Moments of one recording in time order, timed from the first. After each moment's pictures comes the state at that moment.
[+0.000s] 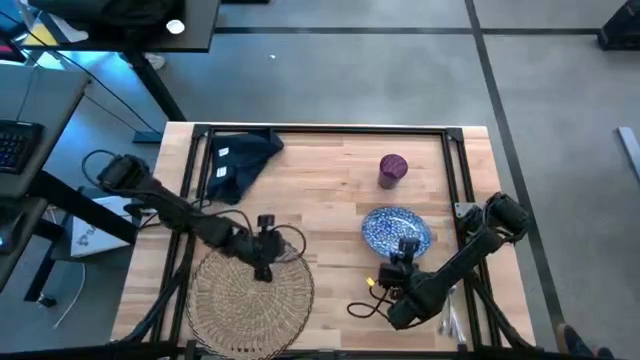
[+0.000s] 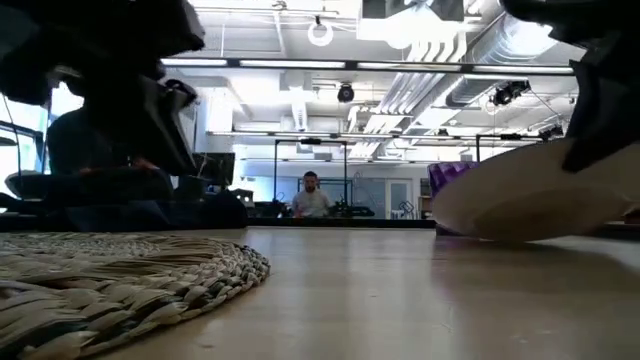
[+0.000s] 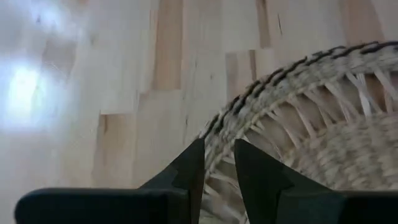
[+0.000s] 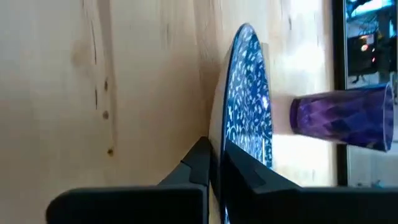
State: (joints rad) left arm -0.50 1.46 0.76 -0.31 -0.47 -0.27; right arm 0.77 1.89 1.25 -1.26 0.69 0.86
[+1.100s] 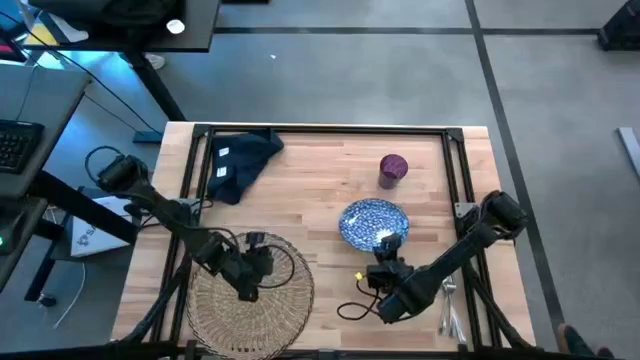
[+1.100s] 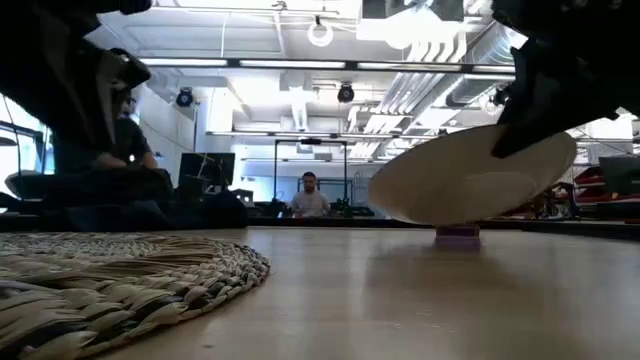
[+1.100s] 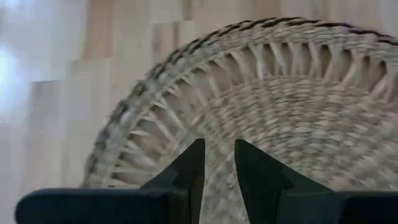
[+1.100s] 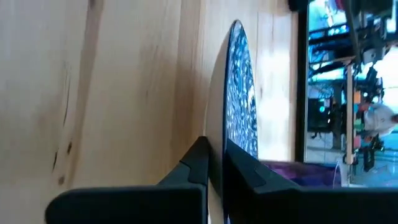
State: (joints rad) left arm -0.66 1.46 0.83 -0.45 -0.36 -0.51; right arm 0.69 1.89 1.25 -1.07 0.88 0.49
